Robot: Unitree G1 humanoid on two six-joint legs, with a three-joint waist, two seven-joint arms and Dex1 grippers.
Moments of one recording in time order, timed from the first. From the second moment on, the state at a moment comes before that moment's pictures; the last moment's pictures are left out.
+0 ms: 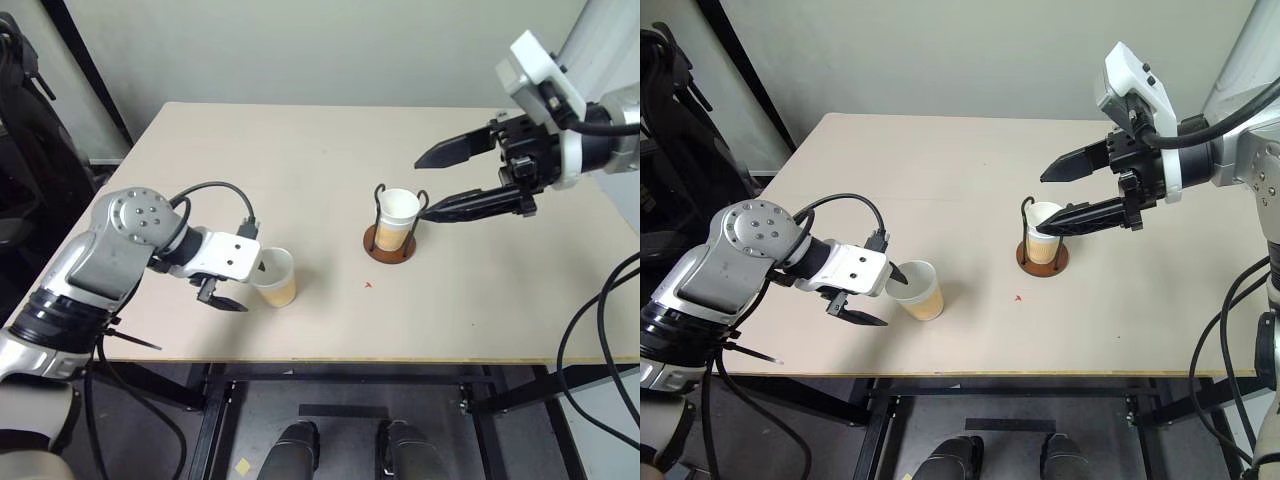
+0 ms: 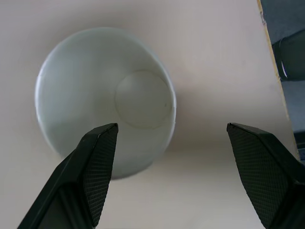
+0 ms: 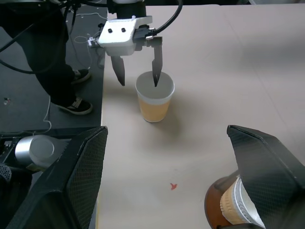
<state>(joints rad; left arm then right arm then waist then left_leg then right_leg) -0.75 0.99 -0.33 0.07 0.05 0.03 -1.54 -1.20 -0.95 0.17 -0.12 0.55 1.03 1.40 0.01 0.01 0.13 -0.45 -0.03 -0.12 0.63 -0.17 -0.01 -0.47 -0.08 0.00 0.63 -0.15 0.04</state>
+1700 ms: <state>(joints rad) -1.71 0.59 -0.63 1.06 -0.24 -0.10 -1.58 -1.00 -0.93 0.18 -0.15 0.46 0.95 1.35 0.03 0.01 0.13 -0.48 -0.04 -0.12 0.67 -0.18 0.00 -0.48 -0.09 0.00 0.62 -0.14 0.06</state>
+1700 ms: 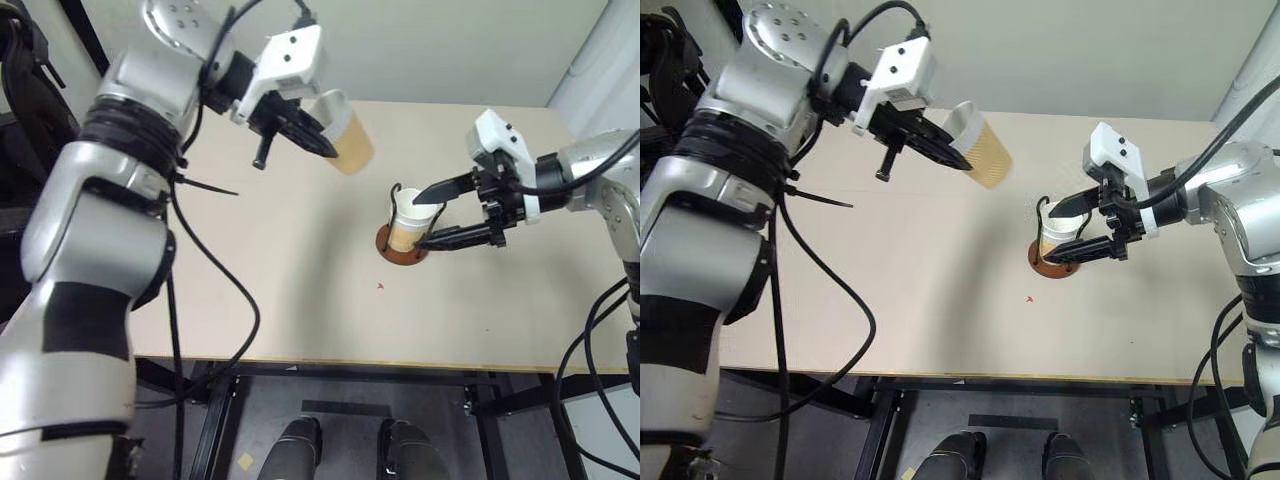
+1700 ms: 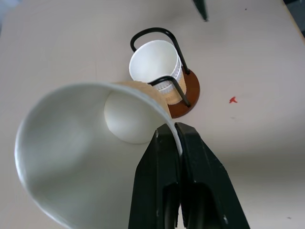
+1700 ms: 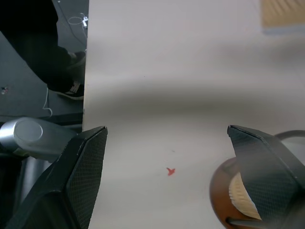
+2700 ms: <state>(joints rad) -1.75 0.28 -0.37 1.32 0.15 -0.37 -1.44 -0.87 -1.13 0.00 -0.17 0.45 0.97 1.16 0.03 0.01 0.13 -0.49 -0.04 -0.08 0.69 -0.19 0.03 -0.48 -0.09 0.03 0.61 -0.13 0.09</state>
